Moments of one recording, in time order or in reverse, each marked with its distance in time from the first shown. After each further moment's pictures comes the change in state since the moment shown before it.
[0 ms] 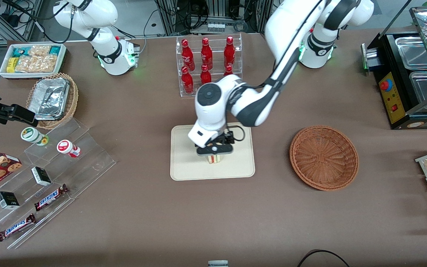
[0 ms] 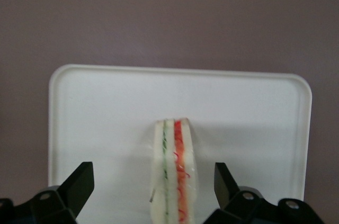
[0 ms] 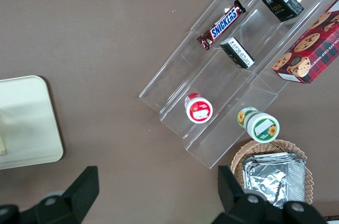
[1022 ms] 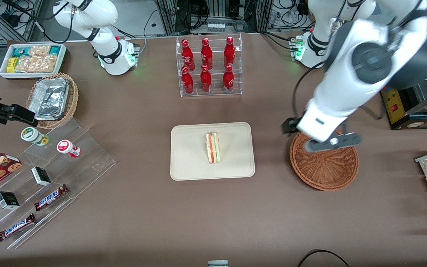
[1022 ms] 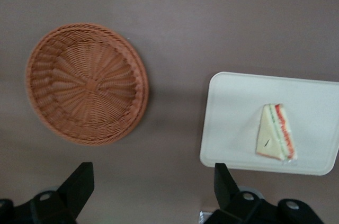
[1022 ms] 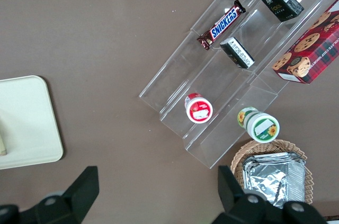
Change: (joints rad) arm 0.395 -0.422 0.005 -0.021 -0.159 -0.546 0.450
